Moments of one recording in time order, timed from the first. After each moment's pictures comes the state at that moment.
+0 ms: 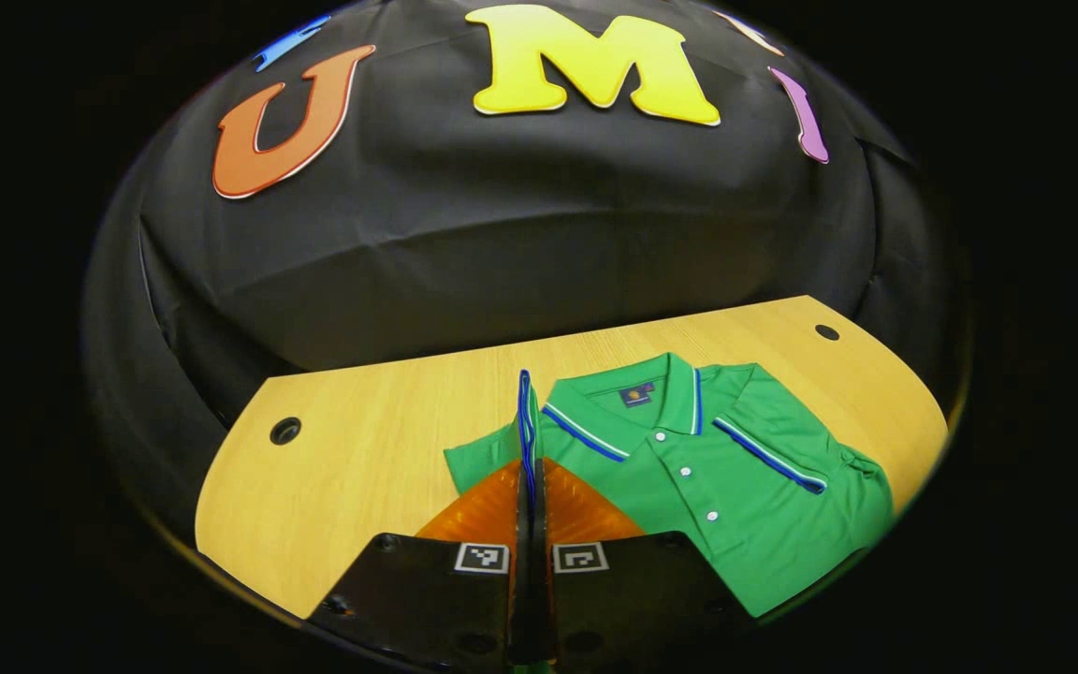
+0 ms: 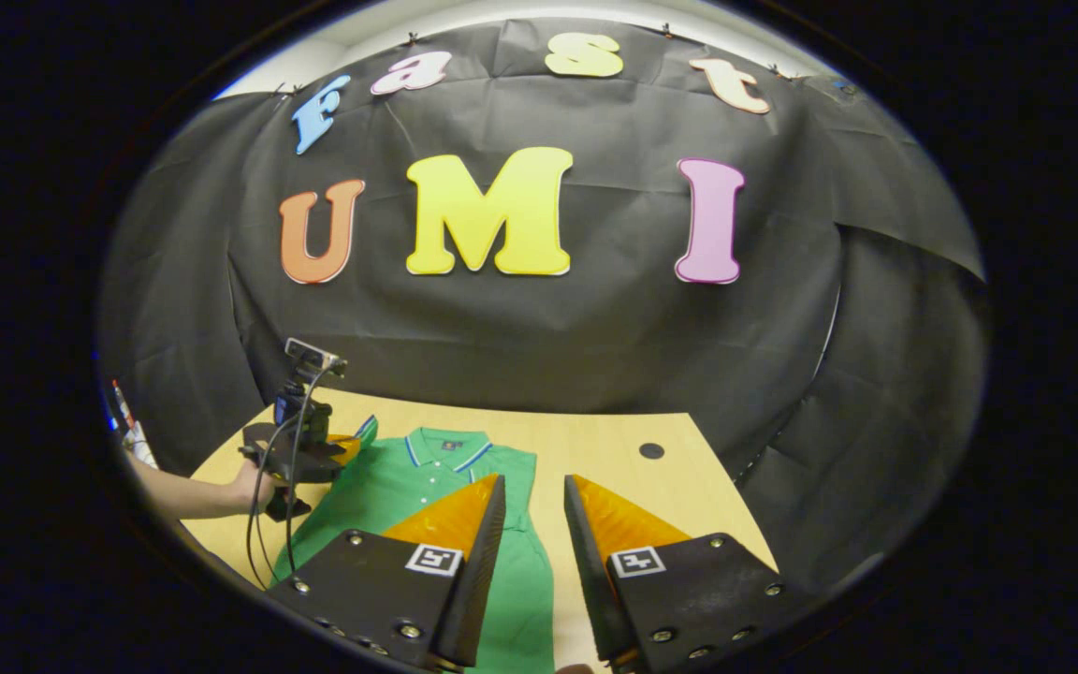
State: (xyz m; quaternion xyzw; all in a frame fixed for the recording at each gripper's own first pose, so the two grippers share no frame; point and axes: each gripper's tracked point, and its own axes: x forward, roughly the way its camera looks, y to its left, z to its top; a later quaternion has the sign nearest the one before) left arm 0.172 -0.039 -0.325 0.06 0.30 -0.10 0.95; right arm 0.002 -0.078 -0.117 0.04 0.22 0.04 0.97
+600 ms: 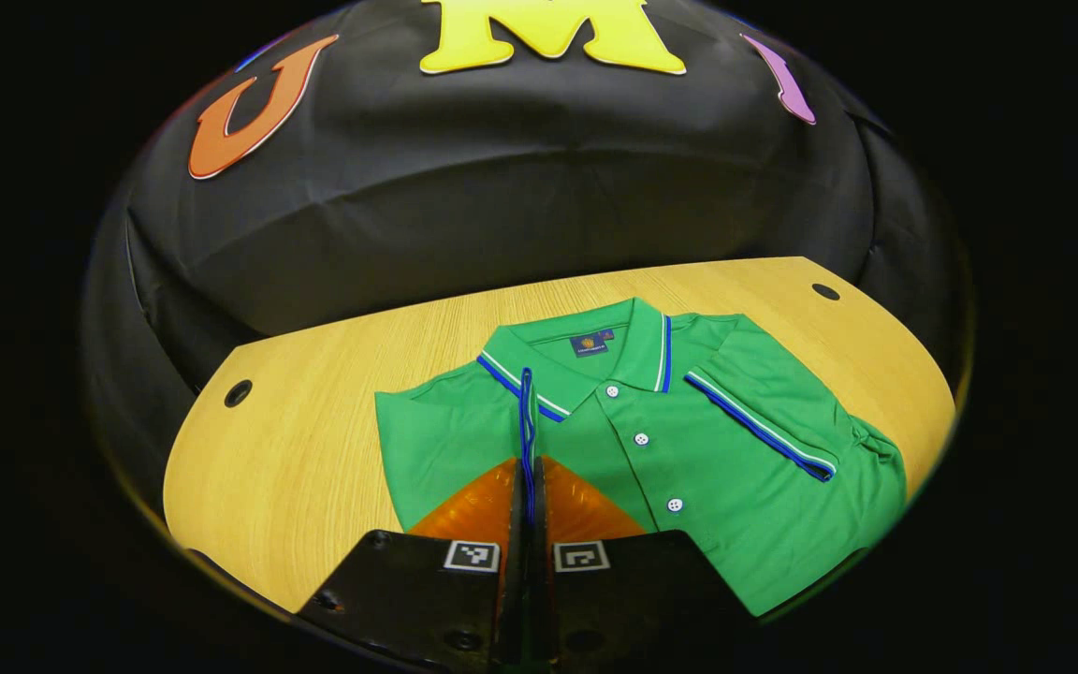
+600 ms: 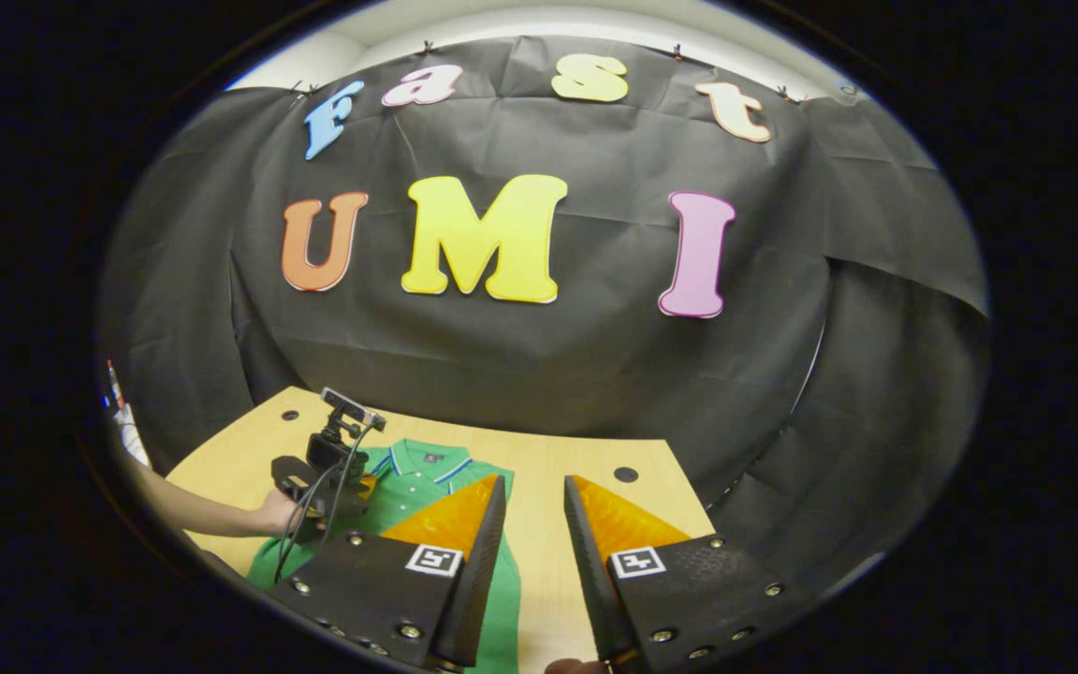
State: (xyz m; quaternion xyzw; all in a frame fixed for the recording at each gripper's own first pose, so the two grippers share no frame) left arm 0.156 -0.085 -0.381 0.07 0.34 -0.11 0.93; right arm -0.004 -0.097 -0.091 0.01 0.19 0.04 0.98
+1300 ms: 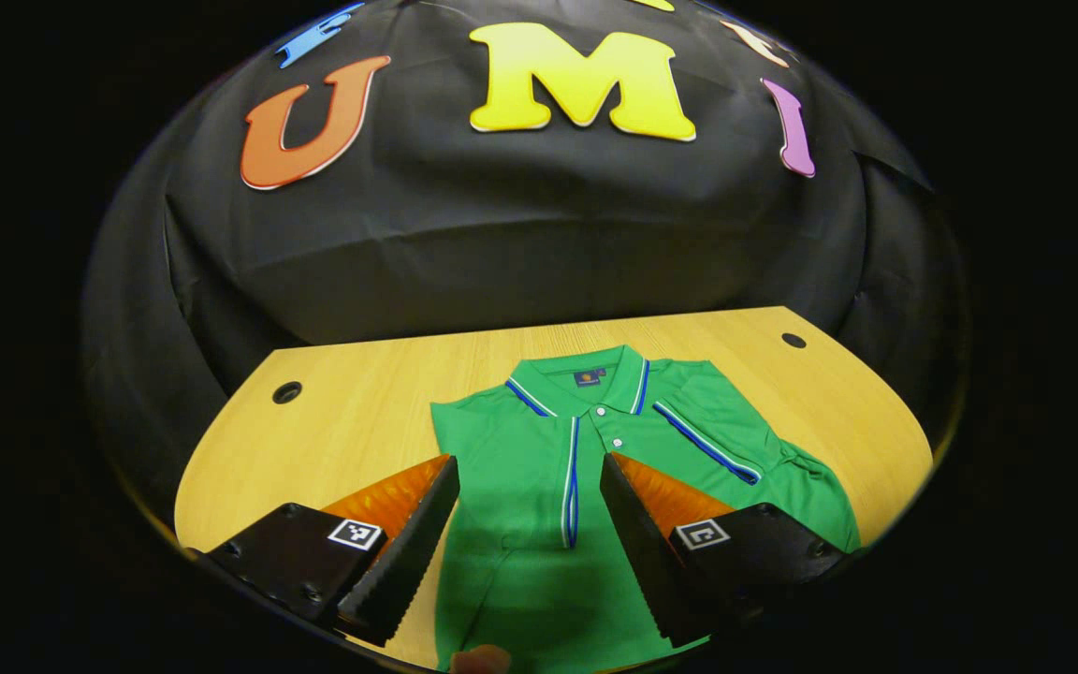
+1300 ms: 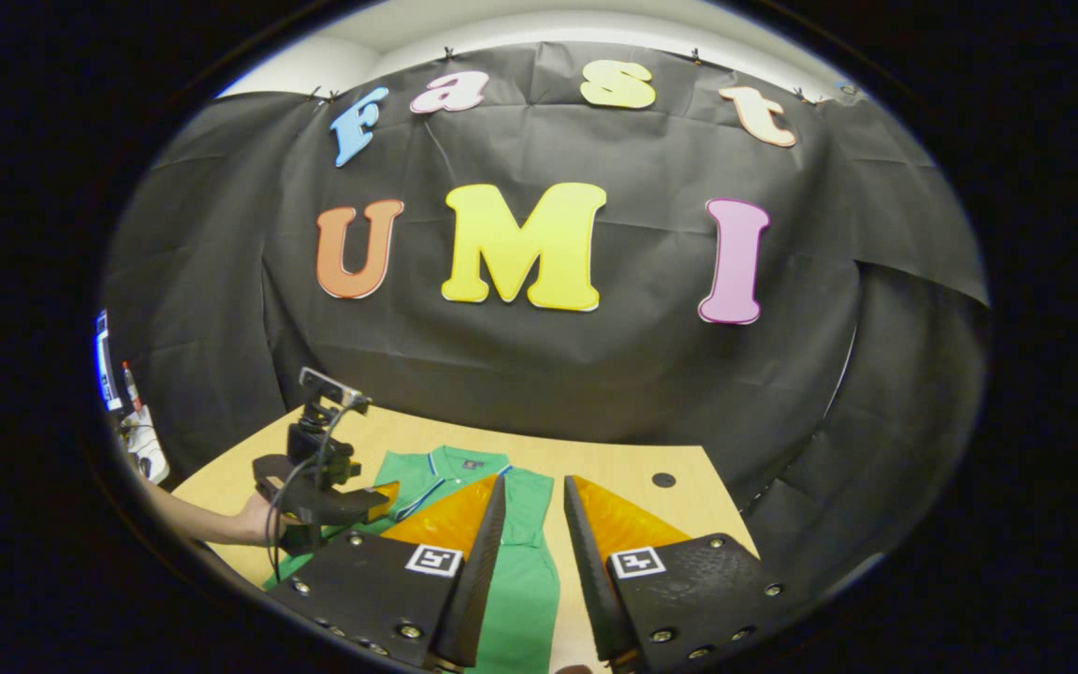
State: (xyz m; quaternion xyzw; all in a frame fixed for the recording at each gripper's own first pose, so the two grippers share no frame) left arm 0.097 -0.048 -0.284 0.02 0.28 -0.09 0.96; right arm -0.012 -0.049 -0.088 0.02 0.18 0.09 0.98
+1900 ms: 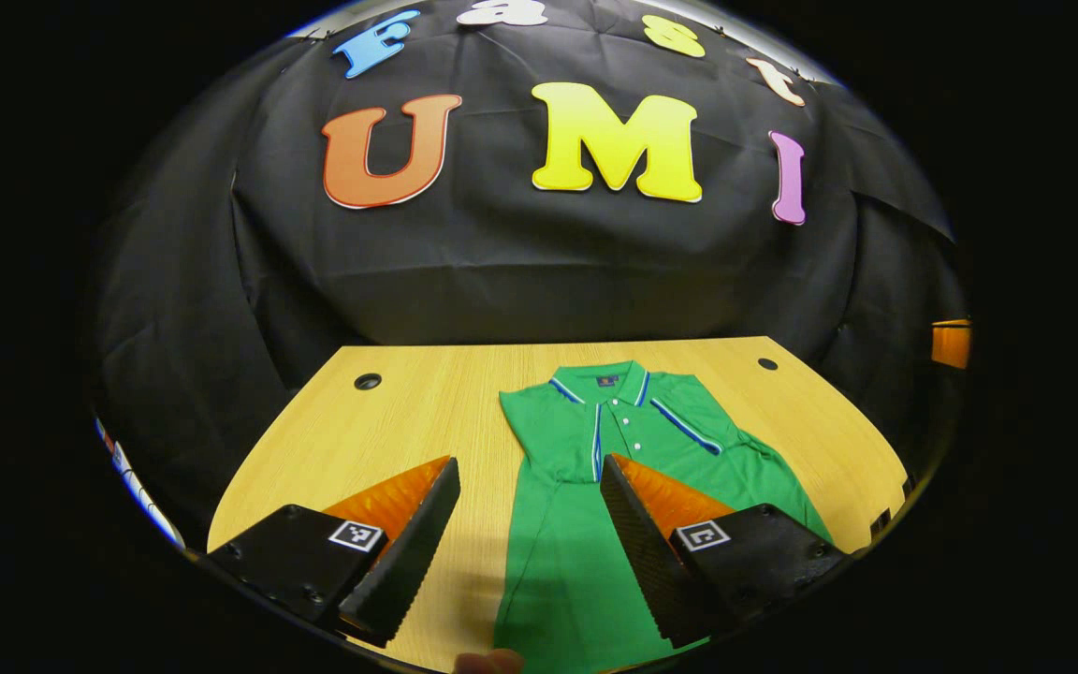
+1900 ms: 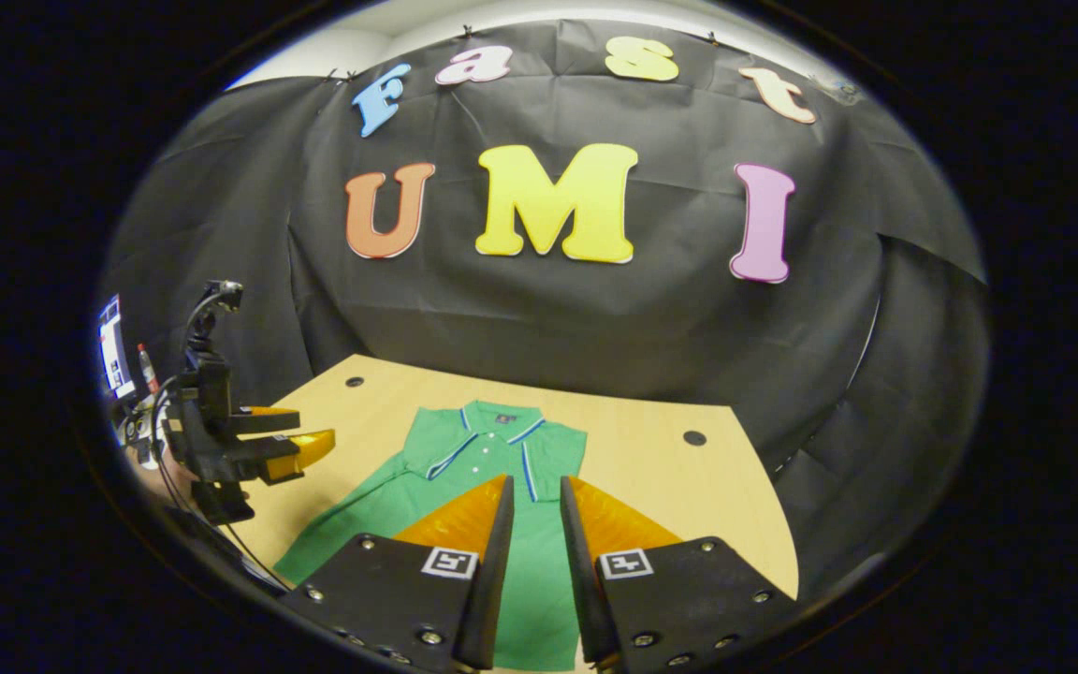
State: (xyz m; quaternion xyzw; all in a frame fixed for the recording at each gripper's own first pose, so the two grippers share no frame) left arm -0.025 0.021 -0.224 0.00 0.27 -0.08 0.96; right arm -0.059 -0.023 -0.144 0.01 0.24 0.12 0.96
